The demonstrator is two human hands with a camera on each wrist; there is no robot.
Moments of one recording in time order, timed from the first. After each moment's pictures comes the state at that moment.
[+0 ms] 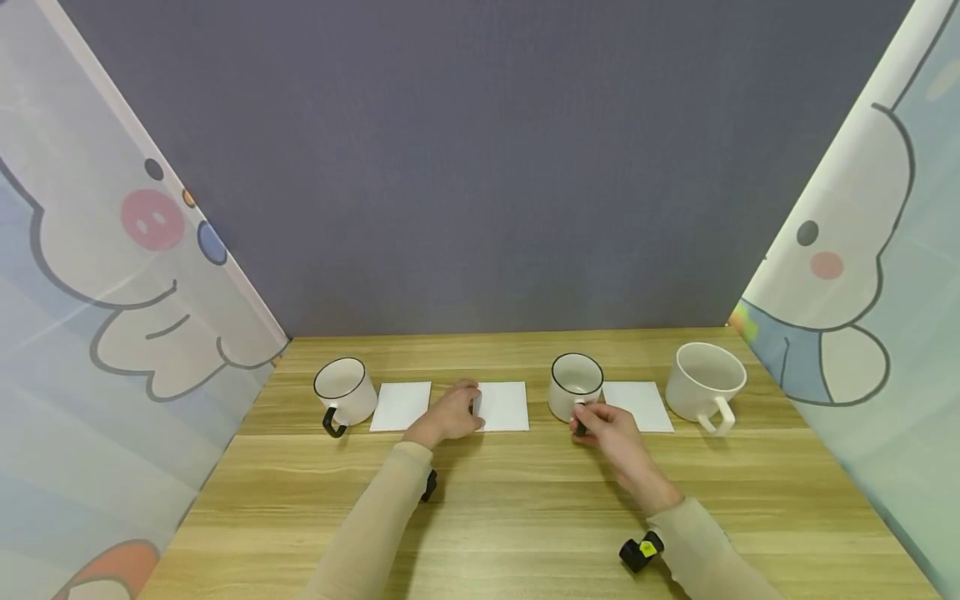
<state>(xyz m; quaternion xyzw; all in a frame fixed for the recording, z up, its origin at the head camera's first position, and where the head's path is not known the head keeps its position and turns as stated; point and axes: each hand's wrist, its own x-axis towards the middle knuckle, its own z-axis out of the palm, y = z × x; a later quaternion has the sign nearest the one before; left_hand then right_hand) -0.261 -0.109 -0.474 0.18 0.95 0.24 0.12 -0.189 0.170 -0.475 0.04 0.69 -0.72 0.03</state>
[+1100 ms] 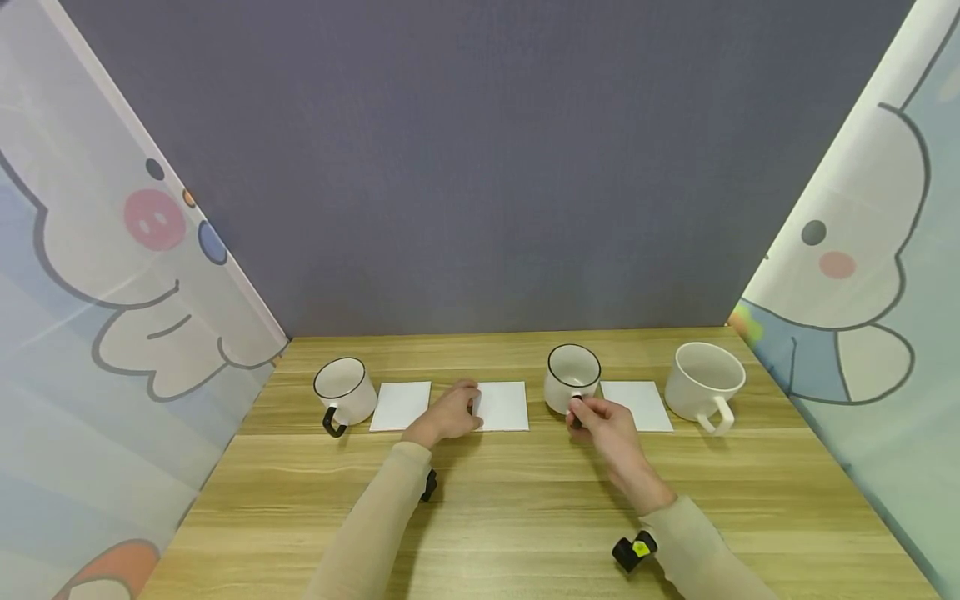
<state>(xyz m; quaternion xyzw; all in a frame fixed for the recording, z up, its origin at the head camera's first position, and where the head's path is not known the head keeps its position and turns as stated) -0.261 -0.110 -0.477 0.19 0.94 0.26 0.11 -0.188 0.160 -0.464 0.05 0.69 -0.73 -0.01</state>
